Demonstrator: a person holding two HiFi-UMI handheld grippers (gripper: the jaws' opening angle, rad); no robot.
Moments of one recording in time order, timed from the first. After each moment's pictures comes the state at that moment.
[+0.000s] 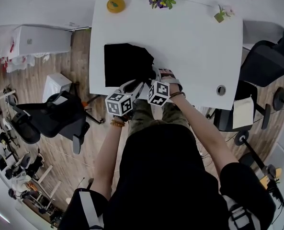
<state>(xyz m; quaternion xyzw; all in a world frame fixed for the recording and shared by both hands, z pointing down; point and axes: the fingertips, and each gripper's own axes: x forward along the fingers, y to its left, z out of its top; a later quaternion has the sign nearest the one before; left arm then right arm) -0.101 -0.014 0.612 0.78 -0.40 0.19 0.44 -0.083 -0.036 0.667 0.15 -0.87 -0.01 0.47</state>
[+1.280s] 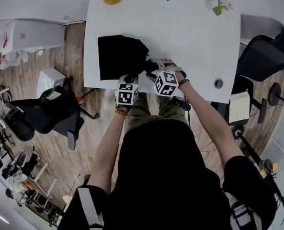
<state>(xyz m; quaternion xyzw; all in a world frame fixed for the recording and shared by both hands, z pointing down) -0.113 -0.006 0.676 0.74 -0.45 0.34 0.36 -0.068 -0.025 0.662 0.07 -0.90 -0.02 0.43</state>
